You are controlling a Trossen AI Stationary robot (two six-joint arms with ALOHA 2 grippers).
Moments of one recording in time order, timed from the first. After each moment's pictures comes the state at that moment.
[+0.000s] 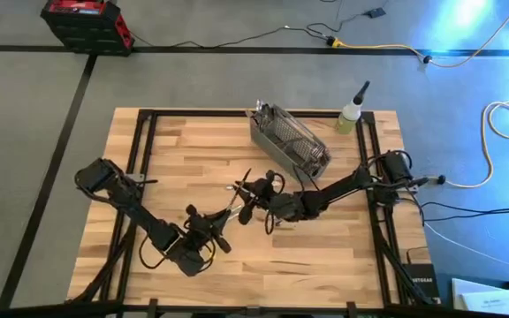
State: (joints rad) left arm -0.69 1.78 0.83 0.46 -1.50 -0.73; right arm 0.27 1.90 1.02 0.75 0.71 0.30
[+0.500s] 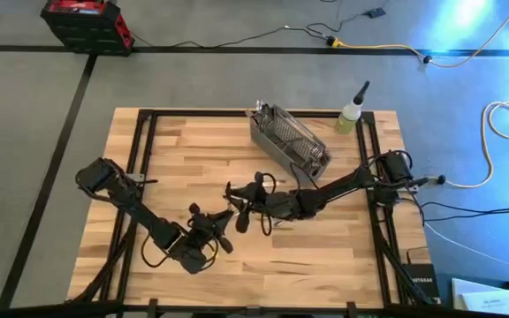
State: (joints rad) left arm -0.66 1.78 0.83 0.45 -1.43 -0.72; right arm 0.27 1.90 1.11 0.62 0.50 0.28
